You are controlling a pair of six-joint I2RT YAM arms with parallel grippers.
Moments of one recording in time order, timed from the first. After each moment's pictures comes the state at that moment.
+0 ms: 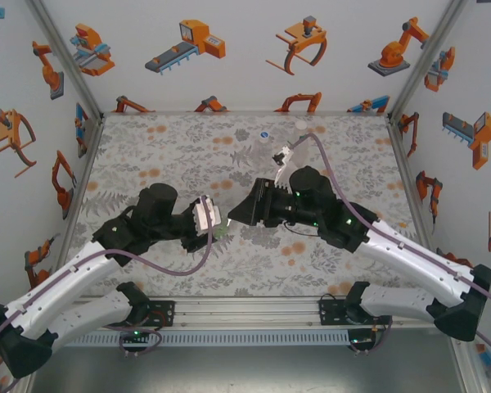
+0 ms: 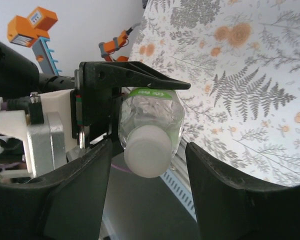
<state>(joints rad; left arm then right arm) -0.80 0.88 0.83 -0.55 0.38 0.53 0.97 1.09 1.10 -0.39 -0.17 0.85</state>
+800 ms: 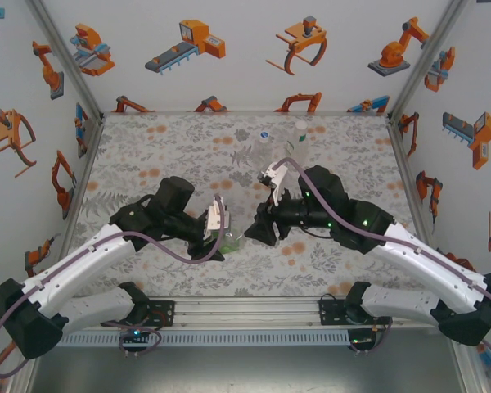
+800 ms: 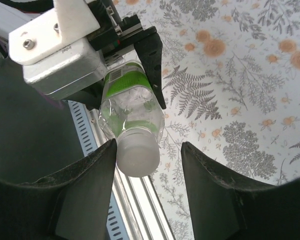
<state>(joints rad) -0.80 1.04 0.91 -0.69 0.70 0.58 0.97 1.04 1.15 -0.56 -0.33 0.17</state>
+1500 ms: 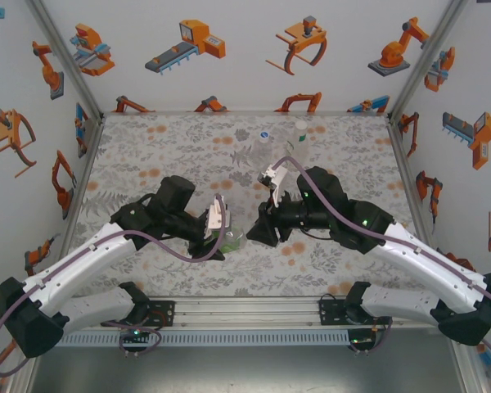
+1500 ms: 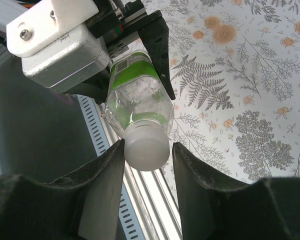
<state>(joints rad) -0.80 1.05 0.92 -0.69 0.70 0.58 0.97 1.04 1.15 -0.59 -0.35 0.21</state>
